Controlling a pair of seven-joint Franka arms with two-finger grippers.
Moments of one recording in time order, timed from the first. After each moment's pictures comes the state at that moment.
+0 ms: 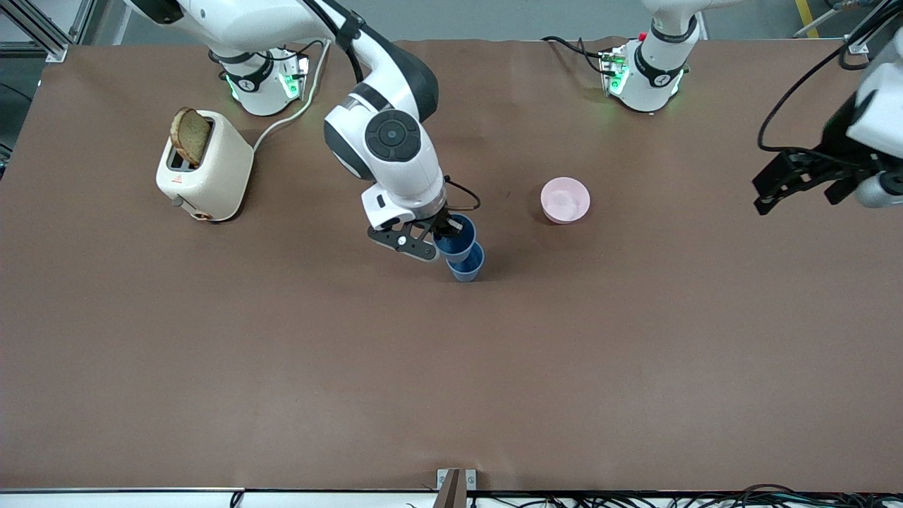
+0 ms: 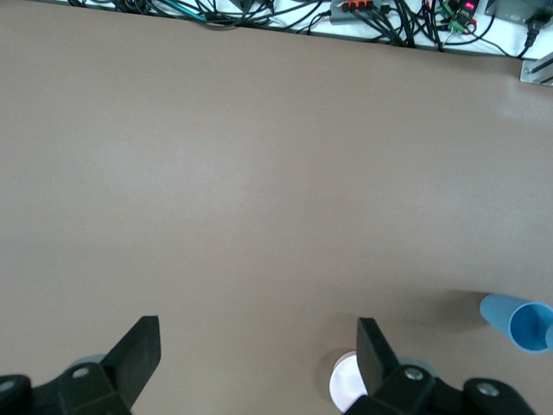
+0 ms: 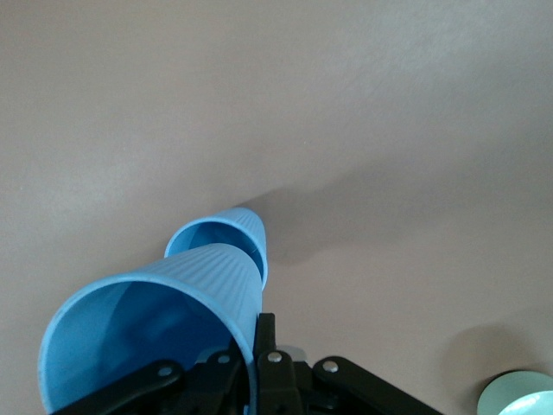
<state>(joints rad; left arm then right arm) 0.20 0.09 -0.38 -1.35 0.09 1.57 -0.29 0.44 0.58 0.40 -1.41 -0.12 2.00 1.22</state>
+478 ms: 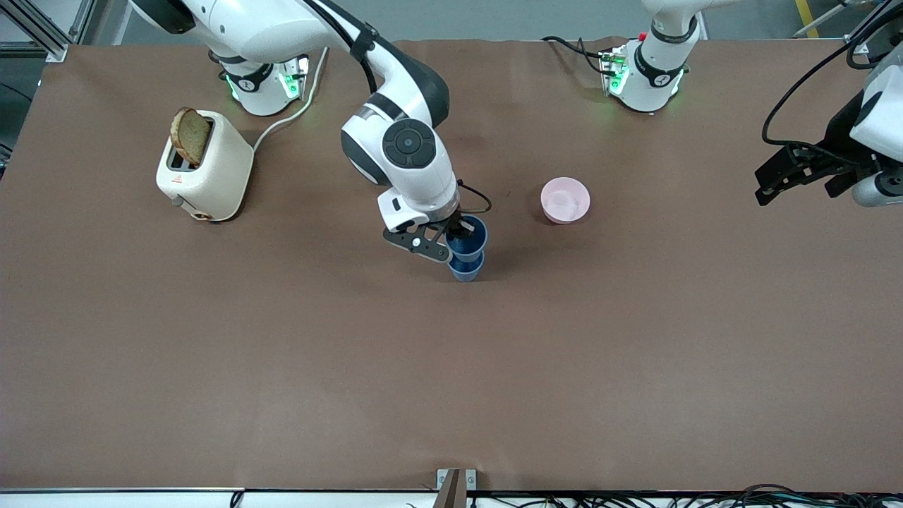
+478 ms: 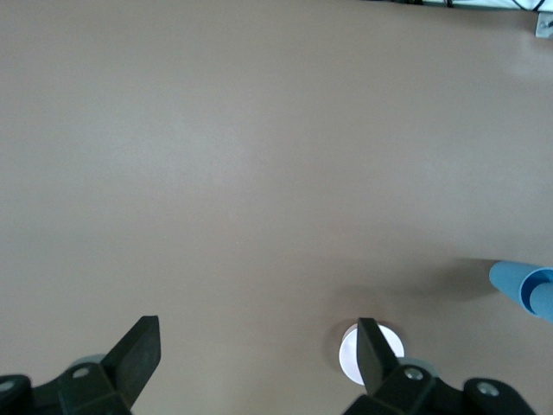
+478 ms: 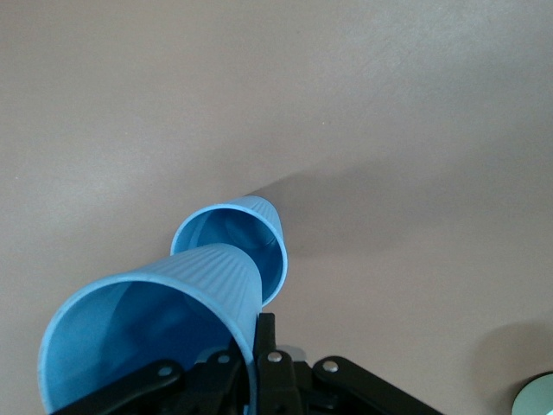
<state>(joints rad) 0.21 0.09 -0.39 -1.36 0.08 1.52 -0.25 0.46 0.63 0.40 -1.41 -0.12 2.05 1.24</state>
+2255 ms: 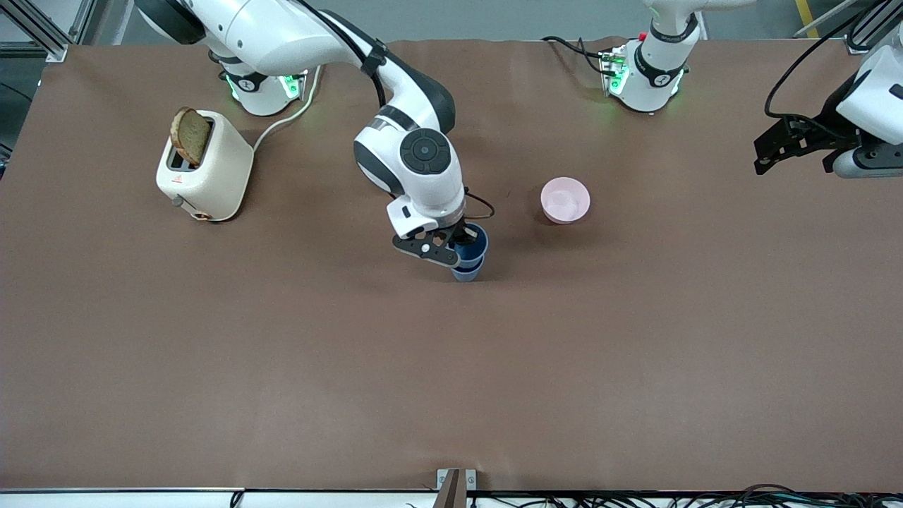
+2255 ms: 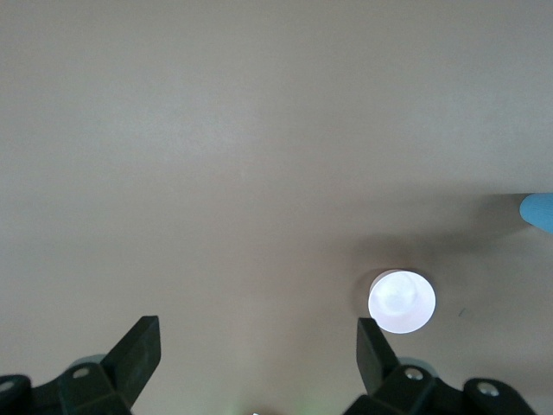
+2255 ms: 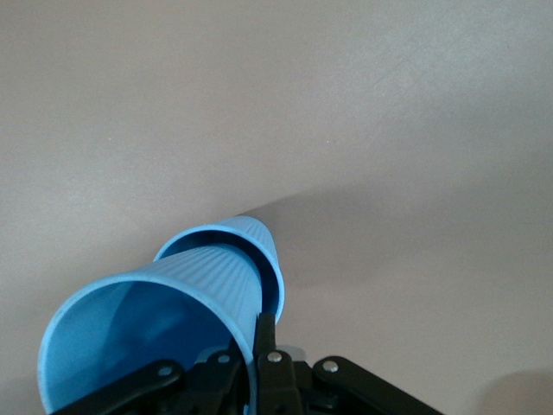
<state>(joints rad) 0.01 -0.04 -0.13 -1.55 0.03 1.51 -0.12 0.47 0.68 0.40 -1.41 -0.22 2.09 1.24</state>
